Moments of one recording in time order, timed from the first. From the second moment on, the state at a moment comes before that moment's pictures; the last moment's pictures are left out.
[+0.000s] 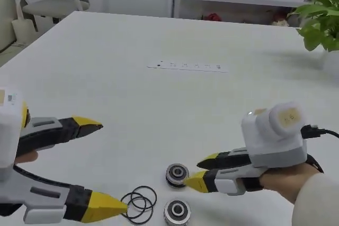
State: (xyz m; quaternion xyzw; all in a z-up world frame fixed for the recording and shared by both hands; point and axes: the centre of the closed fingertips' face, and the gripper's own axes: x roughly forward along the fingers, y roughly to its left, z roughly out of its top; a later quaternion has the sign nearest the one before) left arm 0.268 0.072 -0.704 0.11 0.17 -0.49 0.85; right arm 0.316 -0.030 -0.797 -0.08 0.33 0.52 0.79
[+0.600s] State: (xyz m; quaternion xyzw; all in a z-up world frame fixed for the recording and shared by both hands) left arm 0.290 0.017 -0.644 0.14 0.09 -0.53 0.83; right arm 0.307 -0.027 -0.799 -0.09 0.32 0.54 0.78
